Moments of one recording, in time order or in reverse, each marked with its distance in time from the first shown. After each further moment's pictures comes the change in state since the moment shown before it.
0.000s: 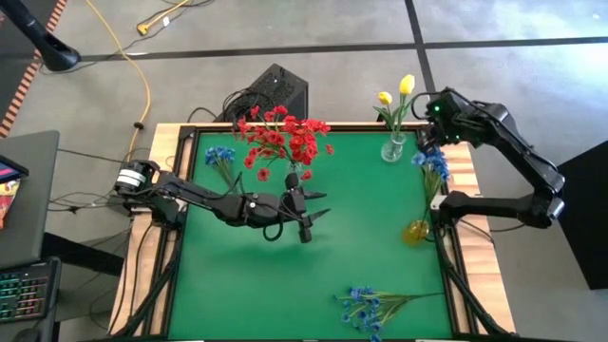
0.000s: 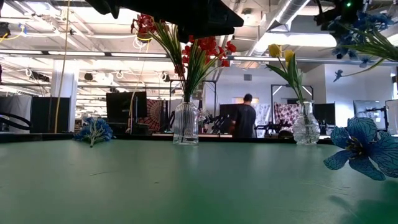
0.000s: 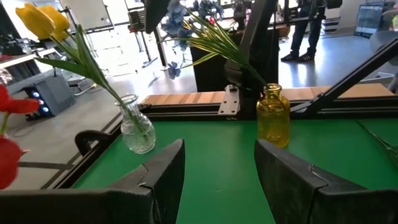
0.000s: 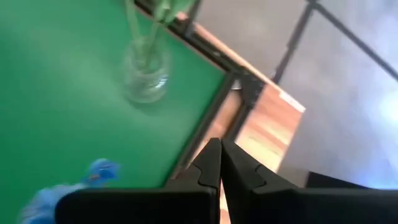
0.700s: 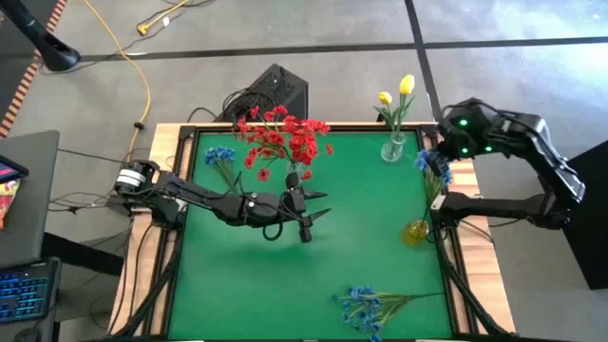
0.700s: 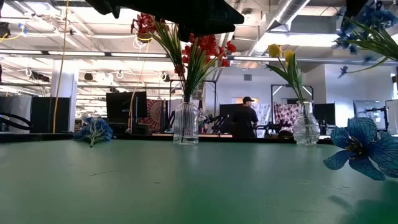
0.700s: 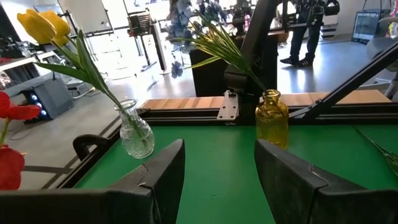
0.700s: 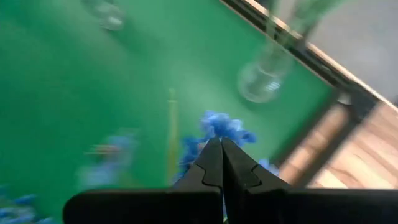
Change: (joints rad) left arm 0.003 0.000 0.000 0.022 0.008 0.000; right arm 0.212 -0.114 0.138 -0.135 -0.317 0.146
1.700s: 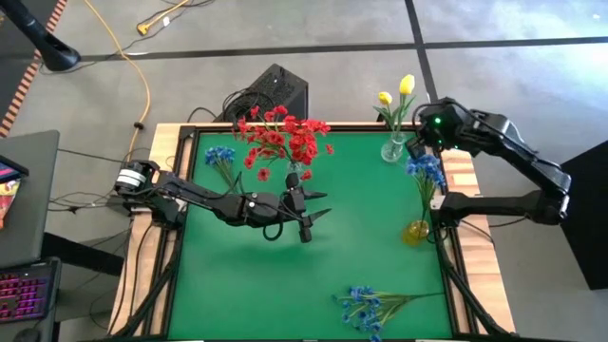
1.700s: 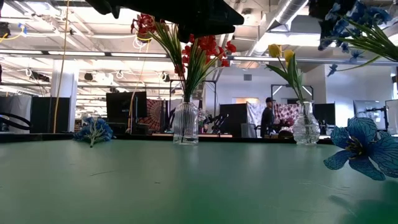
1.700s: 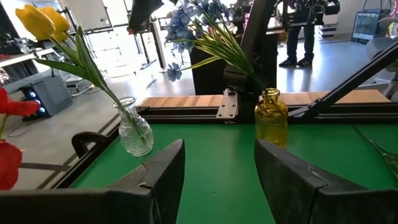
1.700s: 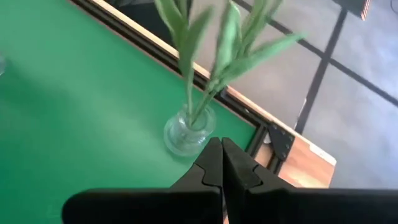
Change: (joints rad) left arm 0.000 0.000 0.000 -0.007 0.000 -0.013; right arm 0.007 0.055 -0.167 0.321 0.357 -0.013
